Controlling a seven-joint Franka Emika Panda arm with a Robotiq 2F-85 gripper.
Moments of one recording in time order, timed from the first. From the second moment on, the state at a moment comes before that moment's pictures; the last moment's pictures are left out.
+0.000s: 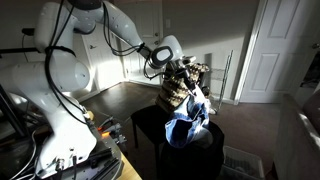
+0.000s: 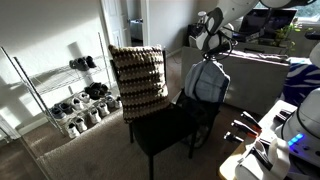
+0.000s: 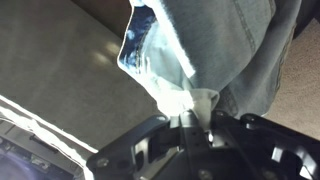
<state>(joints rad) -2.17 -0.74 1.97 -2.22 0.45 2.73 0.17</state>
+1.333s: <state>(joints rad) -2.17 -0.75 1.98 -2.23 0.44 2.83 0.22</state>
